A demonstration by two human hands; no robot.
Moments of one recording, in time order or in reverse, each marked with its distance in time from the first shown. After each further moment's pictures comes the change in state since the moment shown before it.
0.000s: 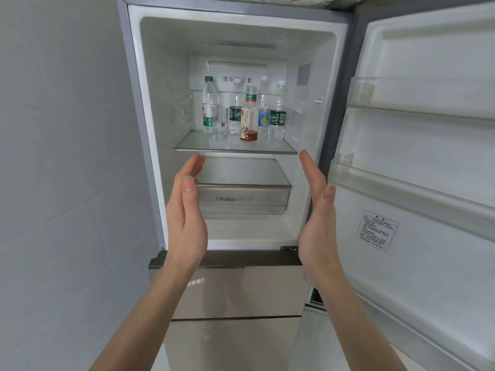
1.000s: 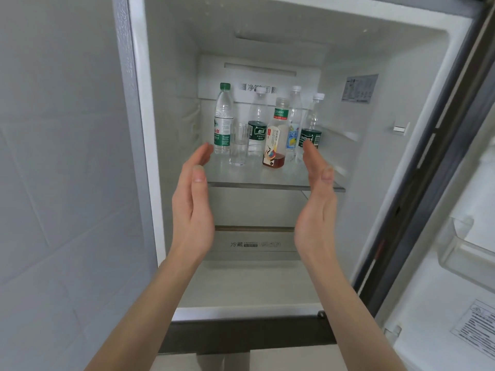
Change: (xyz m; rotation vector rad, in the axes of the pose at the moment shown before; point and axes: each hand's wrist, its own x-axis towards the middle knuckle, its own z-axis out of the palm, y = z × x) left_hand 0.181 -0.149 -0.004 -0.056 -0.049 0.059; right_hand 0.174 0.105 0.141 0.033 0.157 -0.049
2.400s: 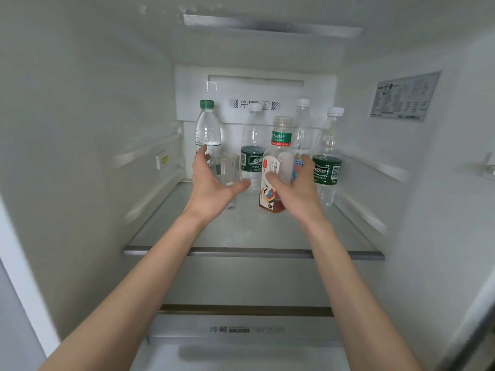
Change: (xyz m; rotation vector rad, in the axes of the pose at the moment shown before) left_hand 0.176 -0.161 0.117 0.283 -0.149 -0.395; right_hand 0.224 0.189 0.017 -0.301 -0.188 0.363
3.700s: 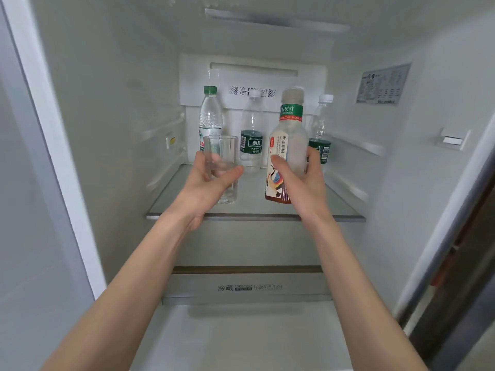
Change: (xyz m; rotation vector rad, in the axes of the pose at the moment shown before) left_hand -0.067 0.012 -0.040 -0.258 -0.128 -0.095; right_hand -0.096 -0.034 -0.012 0.232 0.090 0.009
